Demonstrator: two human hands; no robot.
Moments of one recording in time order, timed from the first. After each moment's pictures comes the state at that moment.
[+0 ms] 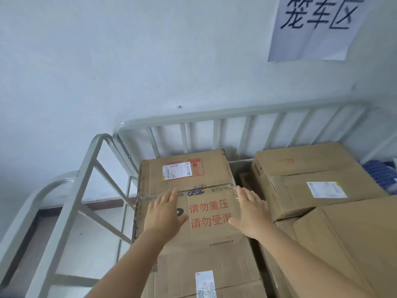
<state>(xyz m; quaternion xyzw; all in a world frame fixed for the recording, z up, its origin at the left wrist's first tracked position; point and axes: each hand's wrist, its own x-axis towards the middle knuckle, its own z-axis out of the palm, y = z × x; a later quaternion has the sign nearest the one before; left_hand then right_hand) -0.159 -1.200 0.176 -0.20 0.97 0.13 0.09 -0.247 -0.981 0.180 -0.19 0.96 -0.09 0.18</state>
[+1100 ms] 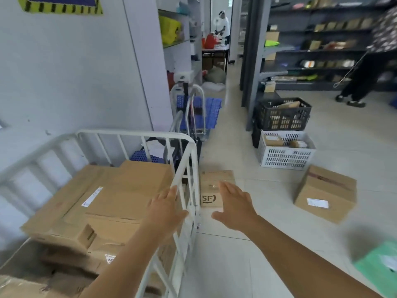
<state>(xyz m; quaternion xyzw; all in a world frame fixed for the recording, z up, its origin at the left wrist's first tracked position) 0.015 -0.714 0.306 0.44 0.88 0.12 0.11 0.165 -0.575 0.301 0.34 0.92 -0.18 0.01</state>
